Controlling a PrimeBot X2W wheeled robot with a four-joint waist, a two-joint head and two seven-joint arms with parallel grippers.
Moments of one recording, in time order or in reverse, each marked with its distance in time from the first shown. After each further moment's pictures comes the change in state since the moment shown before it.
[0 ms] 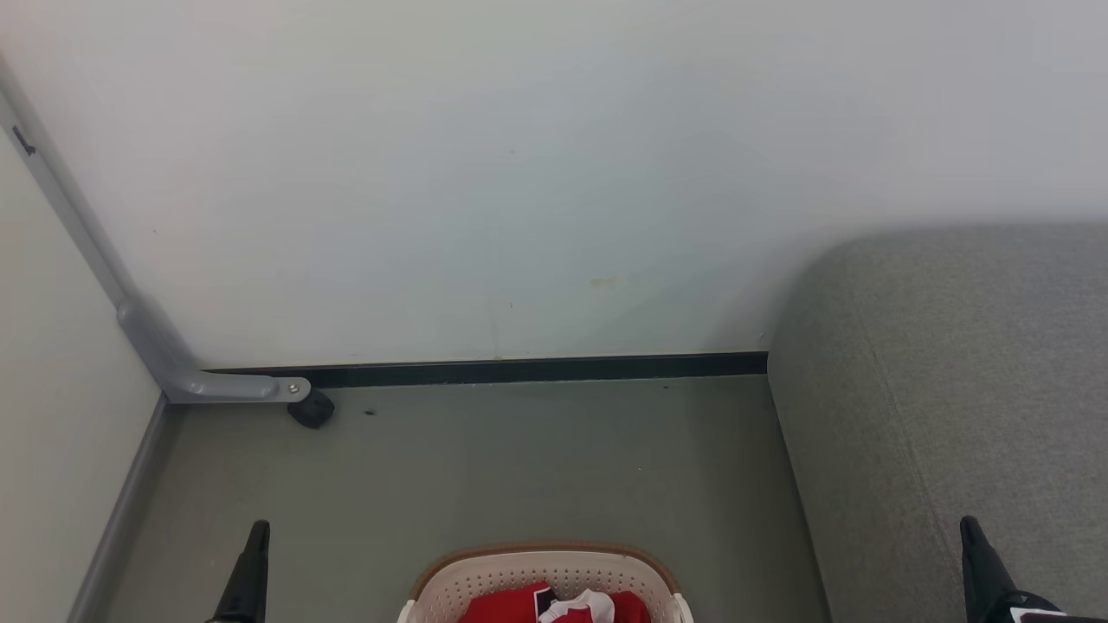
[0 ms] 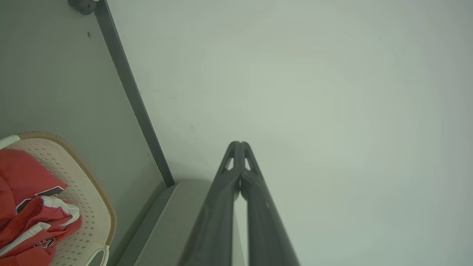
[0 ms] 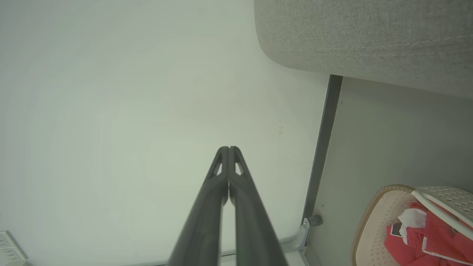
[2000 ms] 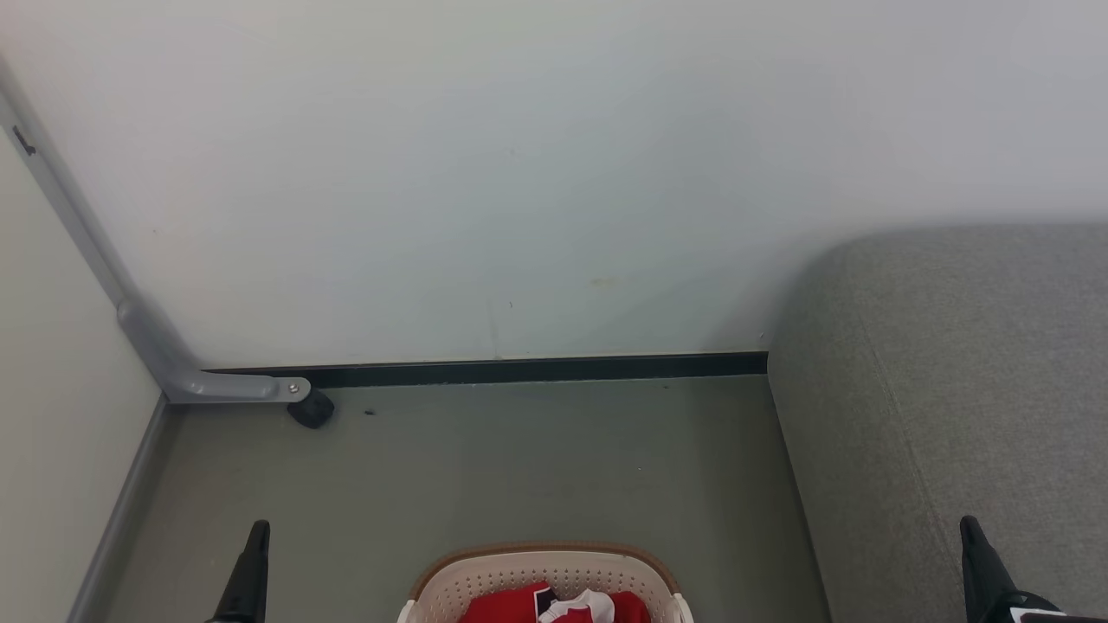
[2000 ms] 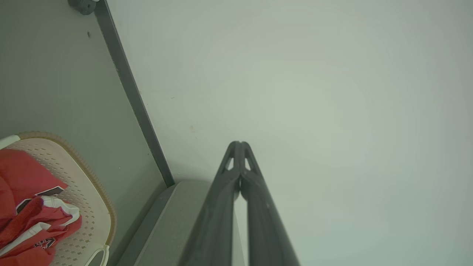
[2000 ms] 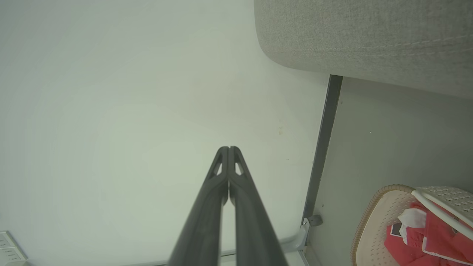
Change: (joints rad) left arm 0.000 0.000 0.000 0.000 0.000 0.000 0.000; right arm 0.000 0.000 0.000 0.000 0.000 0.000 0.000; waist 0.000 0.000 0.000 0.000
